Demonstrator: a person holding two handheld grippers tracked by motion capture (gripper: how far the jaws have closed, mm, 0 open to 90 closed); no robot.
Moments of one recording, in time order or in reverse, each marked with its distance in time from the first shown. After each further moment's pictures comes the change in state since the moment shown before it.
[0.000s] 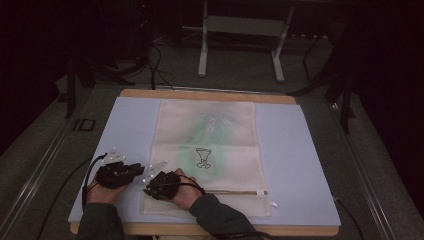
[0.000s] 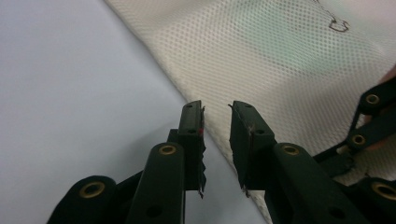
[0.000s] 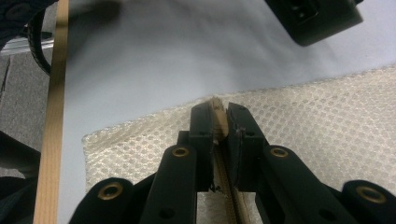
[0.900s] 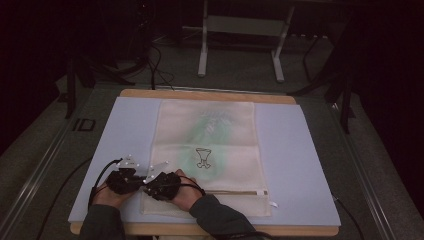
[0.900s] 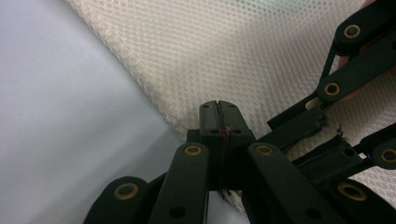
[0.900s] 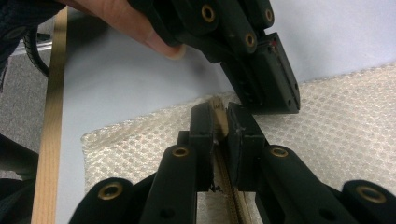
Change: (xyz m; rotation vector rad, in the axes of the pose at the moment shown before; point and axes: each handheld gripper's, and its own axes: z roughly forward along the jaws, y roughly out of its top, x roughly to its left) left arm -0.016 -0.004 0.019 0.187 -0.102 0.077; right arm 0.001 -0.002 0.000 -0.007 -0.003 0.007
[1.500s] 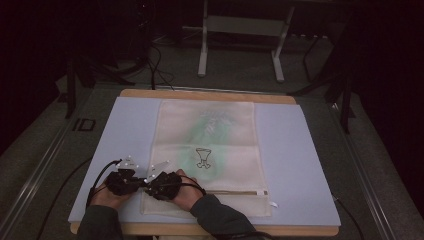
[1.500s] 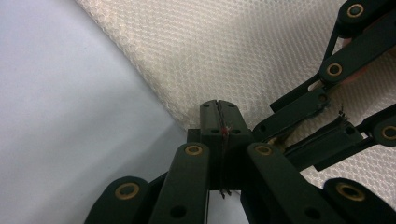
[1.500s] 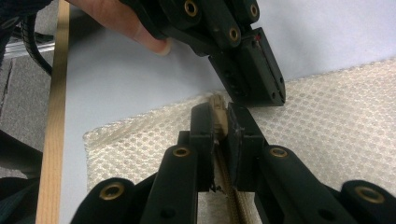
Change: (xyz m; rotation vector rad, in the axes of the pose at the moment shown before) left arm -0.001 -0.001 -0.002 0.033 0.003 0.010; right arm -0.002 -0.001 -0.002 0.003 0.011 0.011
